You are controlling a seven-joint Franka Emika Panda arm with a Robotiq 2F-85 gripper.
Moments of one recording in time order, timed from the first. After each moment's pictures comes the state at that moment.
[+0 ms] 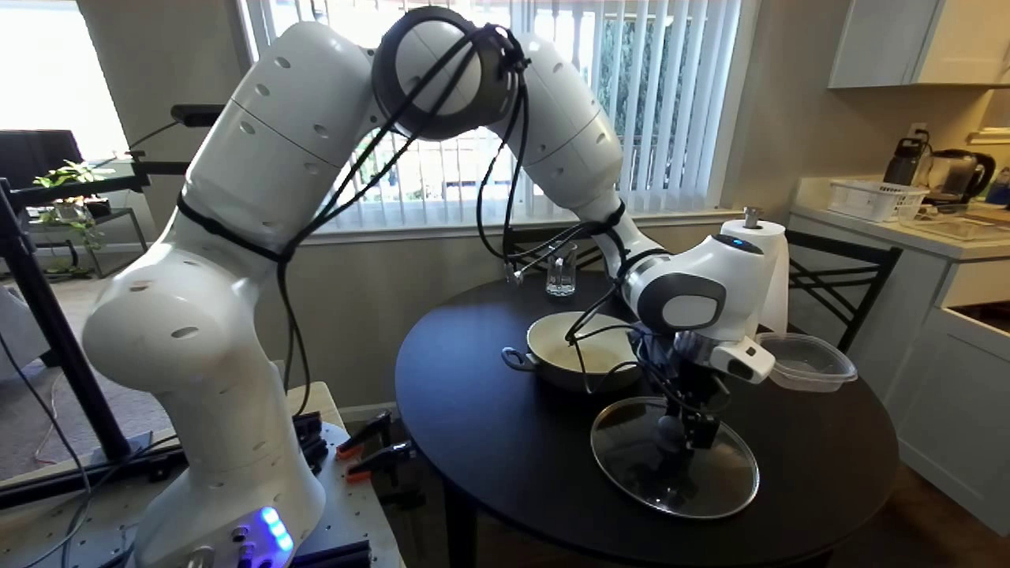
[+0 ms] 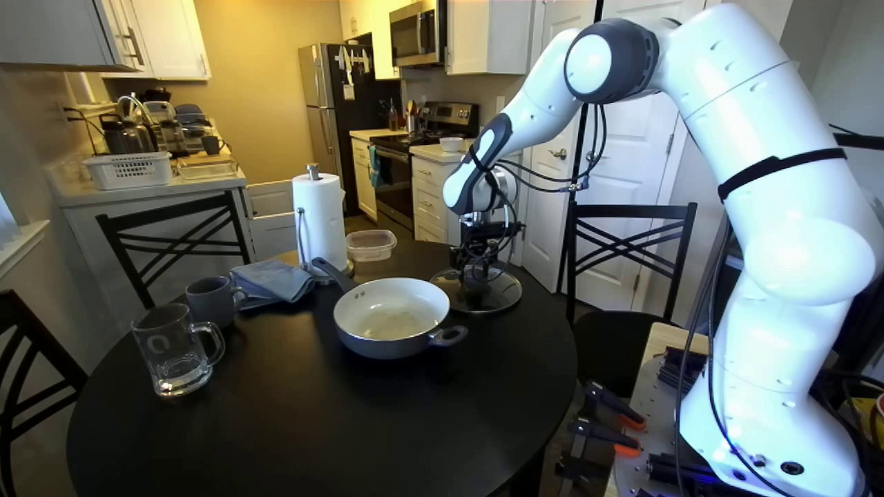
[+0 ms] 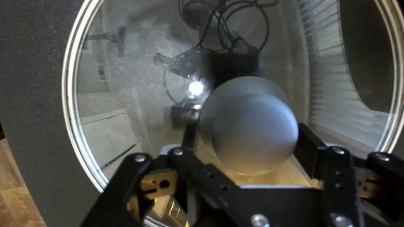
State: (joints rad) arm -0.22 0.67 -0.15 -1.83 0.19 2.43 0.12
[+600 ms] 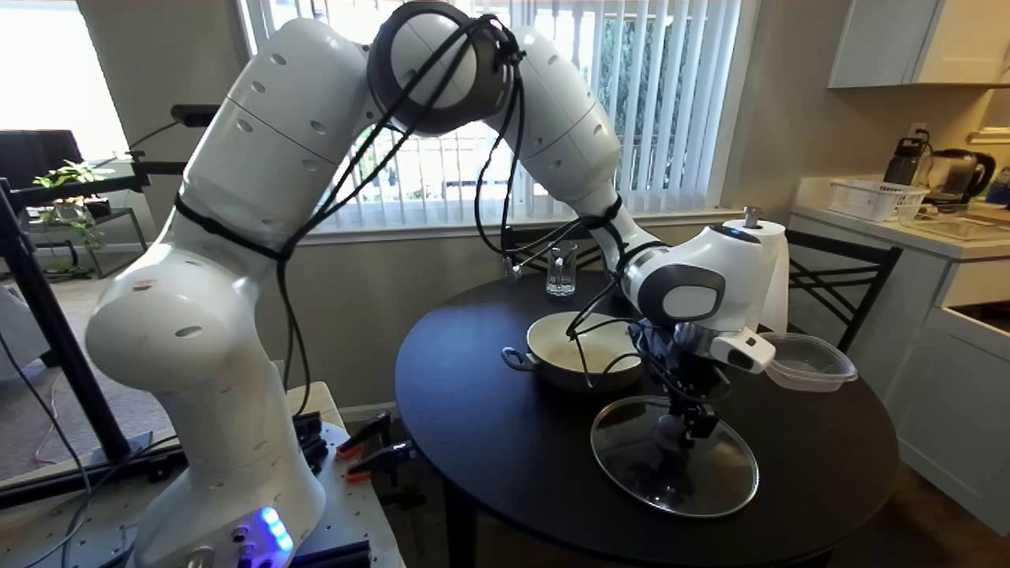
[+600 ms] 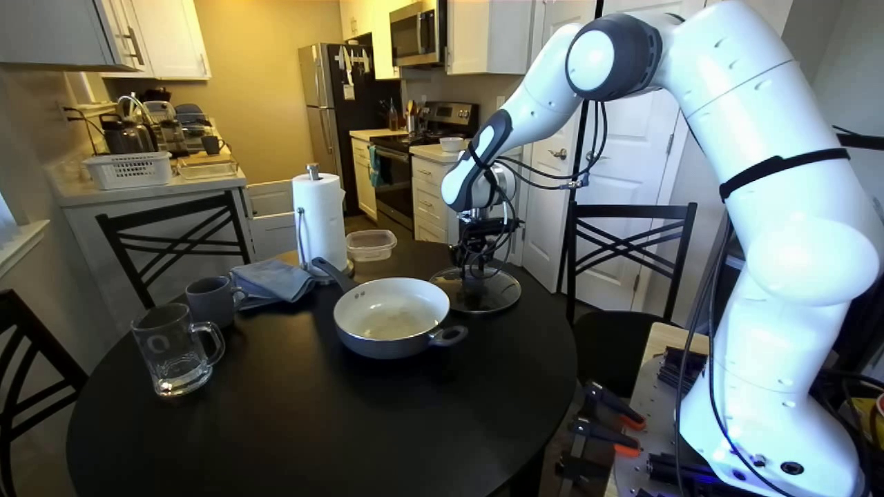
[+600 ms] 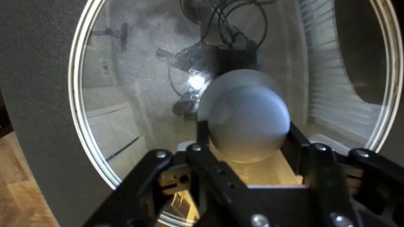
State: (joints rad) arm -0.20 0.65 -0.16 -1.83 0.17 2.43 0.14
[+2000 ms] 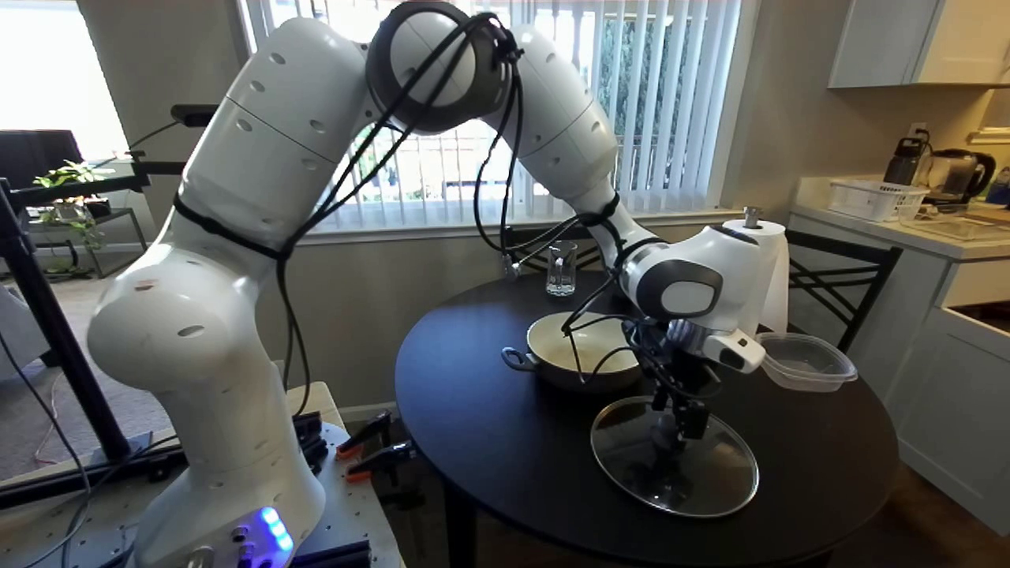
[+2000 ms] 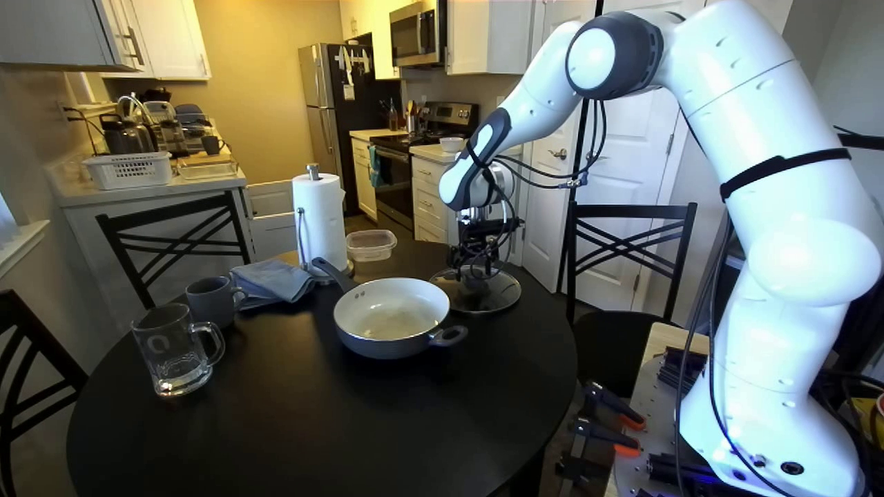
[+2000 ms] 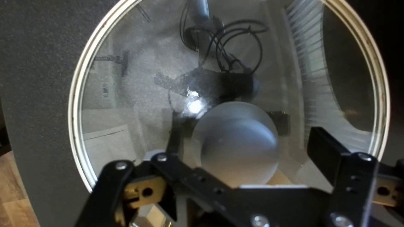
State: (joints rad) arm -0.19 0.64 -0.16 -1.83 0.17 2.34 0.14
